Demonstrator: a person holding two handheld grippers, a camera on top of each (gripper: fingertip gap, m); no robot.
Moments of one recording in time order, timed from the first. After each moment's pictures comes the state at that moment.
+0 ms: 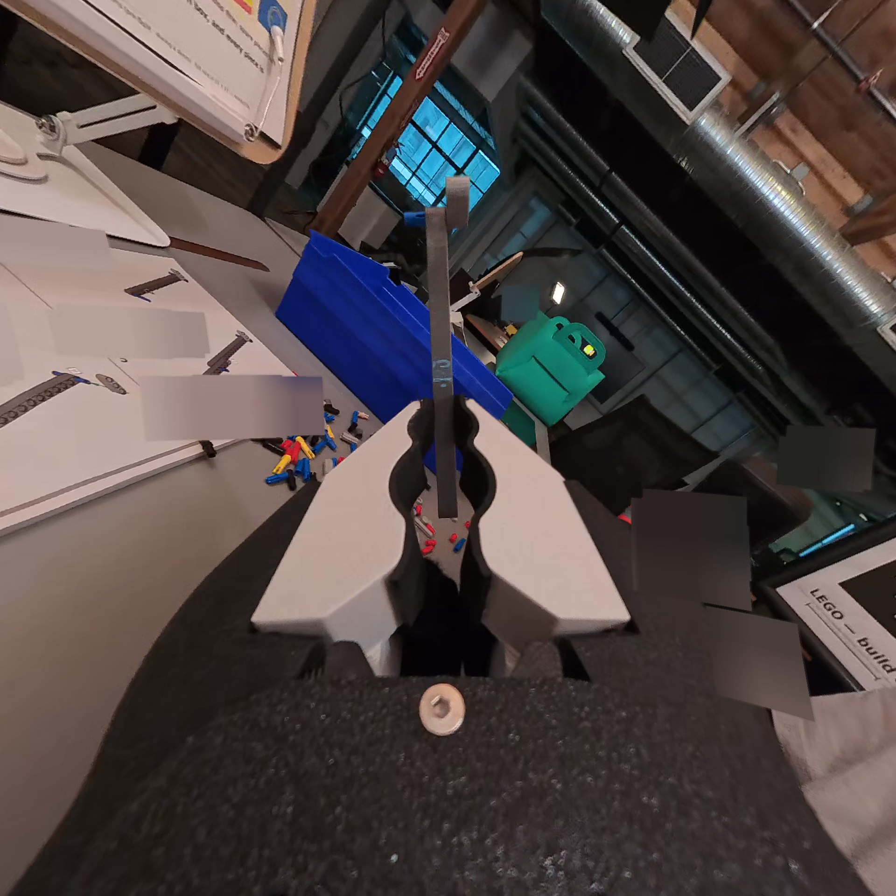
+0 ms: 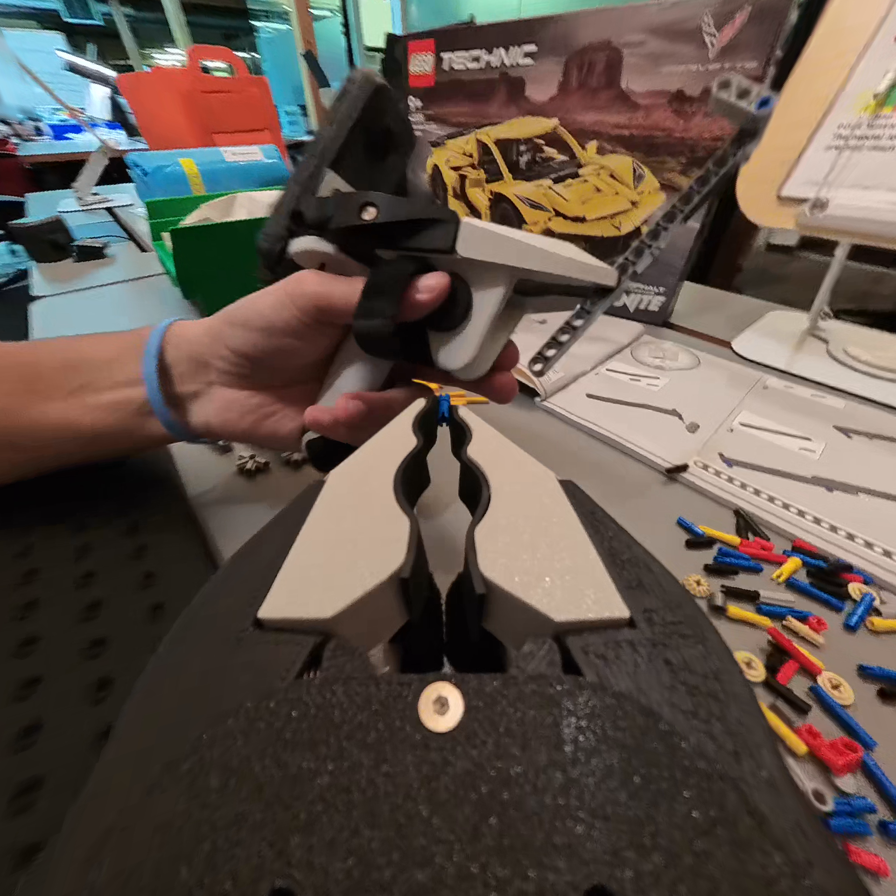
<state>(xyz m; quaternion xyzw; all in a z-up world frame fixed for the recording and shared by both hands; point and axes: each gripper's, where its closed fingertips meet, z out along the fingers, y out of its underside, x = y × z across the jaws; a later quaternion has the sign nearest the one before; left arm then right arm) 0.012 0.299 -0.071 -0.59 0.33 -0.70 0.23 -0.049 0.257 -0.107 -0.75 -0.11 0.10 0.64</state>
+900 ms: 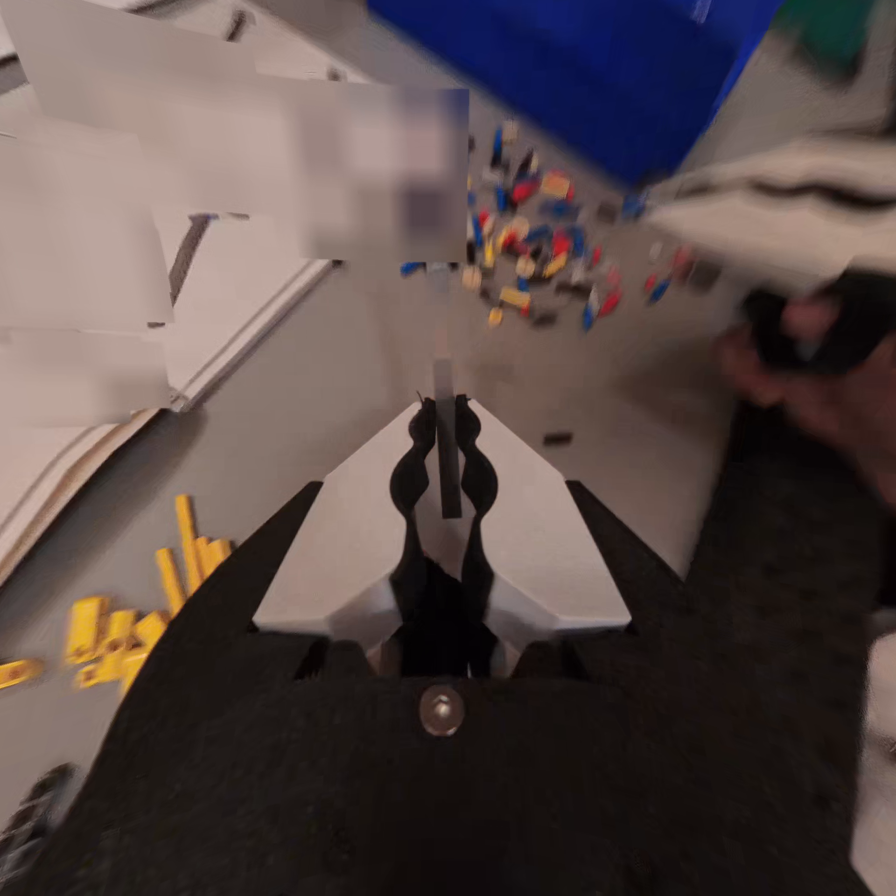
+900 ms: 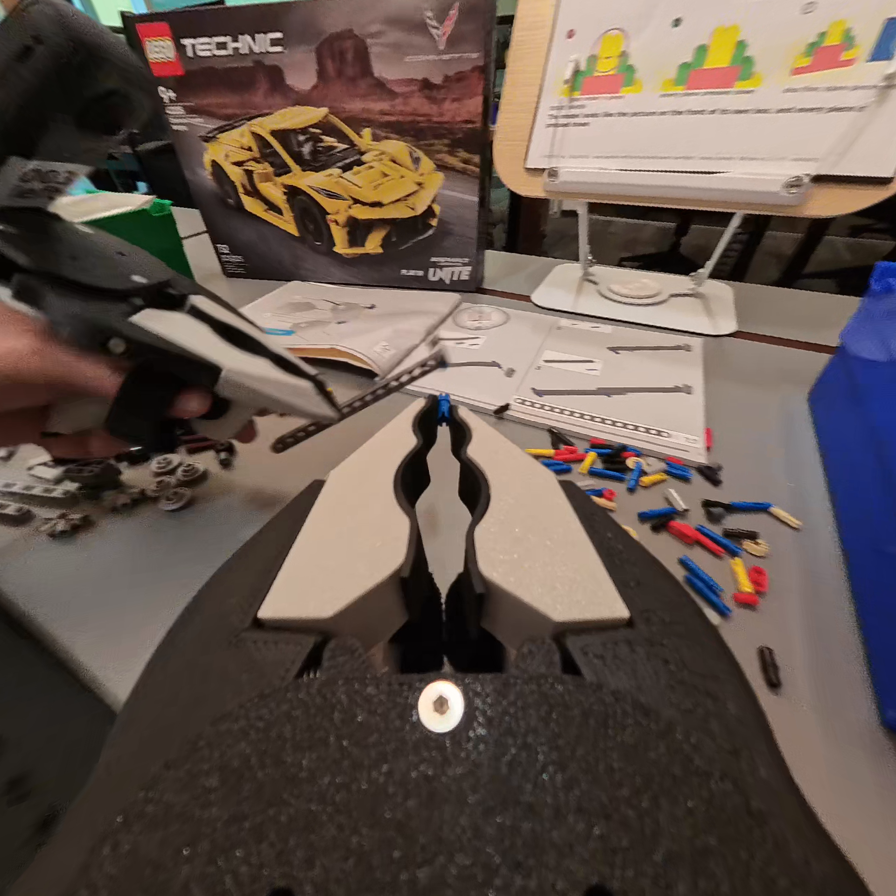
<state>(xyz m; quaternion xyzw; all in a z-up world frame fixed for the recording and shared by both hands) -0.023 0.296 -0.159 -0.66 0.59 -0.40 0.23 0.034 0.244 -0.110 -0.77 0.04 -0.02 0.64</state>
